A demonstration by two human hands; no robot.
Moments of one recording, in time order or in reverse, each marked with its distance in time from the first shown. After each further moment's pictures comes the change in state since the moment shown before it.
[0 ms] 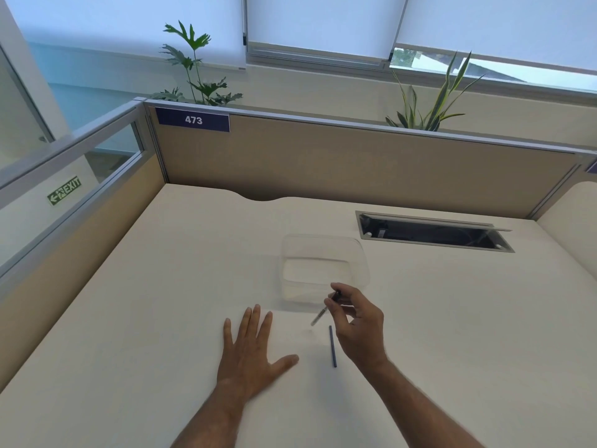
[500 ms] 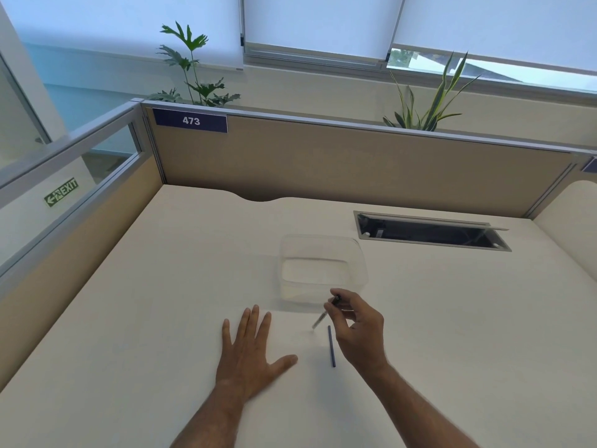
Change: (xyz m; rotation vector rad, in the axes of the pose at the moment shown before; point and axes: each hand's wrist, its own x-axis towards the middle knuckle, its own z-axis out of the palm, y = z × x) left_hand 0.001 0.000 0.001 0.004 0.005 -0.005; right_hand -0.006 0.003 -0.002 -0.018 0.003 0.019
